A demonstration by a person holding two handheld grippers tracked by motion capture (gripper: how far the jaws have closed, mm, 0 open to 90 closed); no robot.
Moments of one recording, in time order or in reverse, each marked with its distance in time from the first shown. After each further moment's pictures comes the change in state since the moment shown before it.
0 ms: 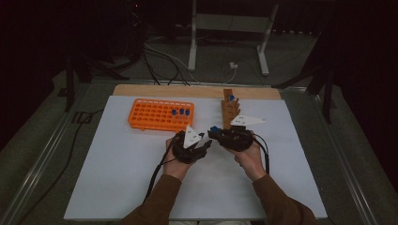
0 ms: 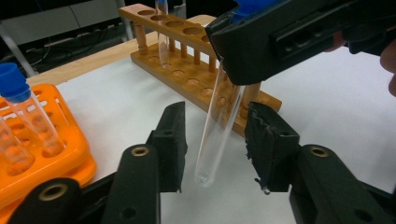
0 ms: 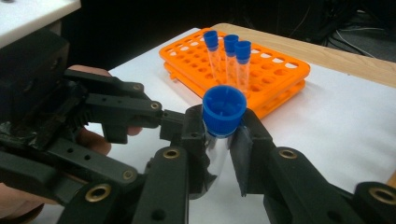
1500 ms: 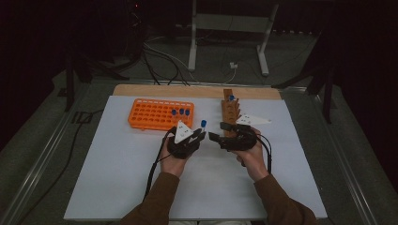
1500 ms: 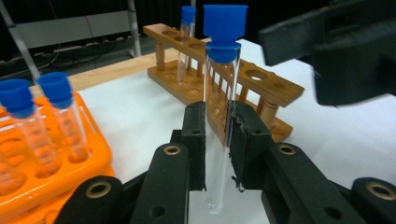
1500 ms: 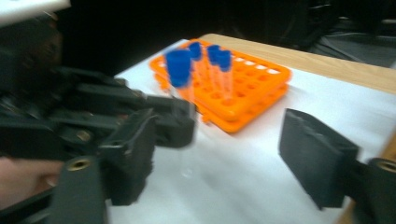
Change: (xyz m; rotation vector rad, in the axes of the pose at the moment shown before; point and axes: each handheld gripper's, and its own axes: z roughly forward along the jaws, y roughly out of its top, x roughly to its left) left arm 0.021 0.001 -0.008 -0.082 0.023 -0.085; right arm -0.007 -0.003 -0.009 -0.046 -0.044 0.036
